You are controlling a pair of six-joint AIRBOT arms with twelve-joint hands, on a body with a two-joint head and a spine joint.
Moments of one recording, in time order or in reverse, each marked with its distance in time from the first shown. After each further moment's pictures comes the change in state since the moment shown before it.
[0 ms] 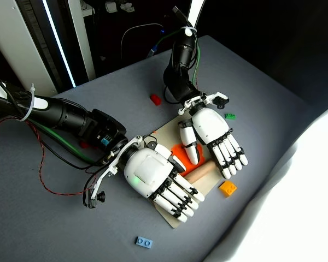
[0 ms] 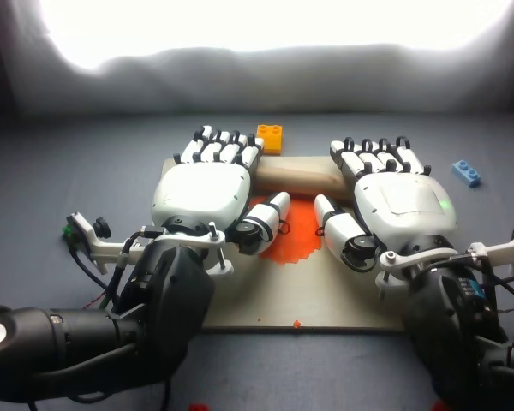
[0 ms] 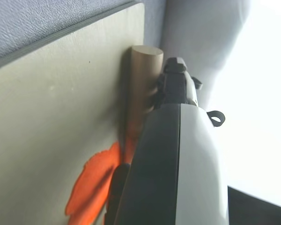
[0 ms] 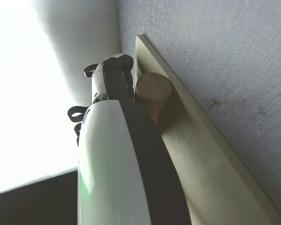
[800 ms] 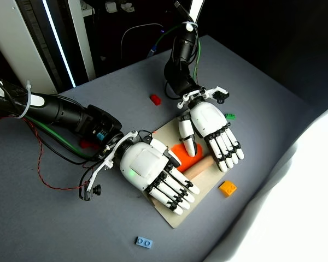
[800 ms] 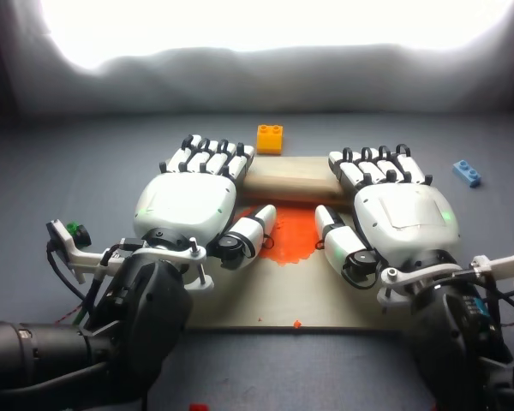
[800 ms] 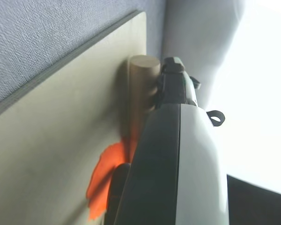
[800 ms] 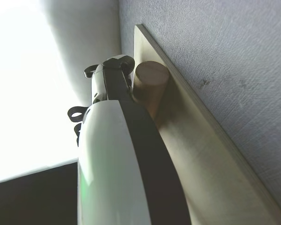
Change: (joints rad) left arm 0.044 0.056 -0.056 0.043 -0.012 0.000; right arm -0.028 0.009 -0.050 -0.021 0.051 -0.026
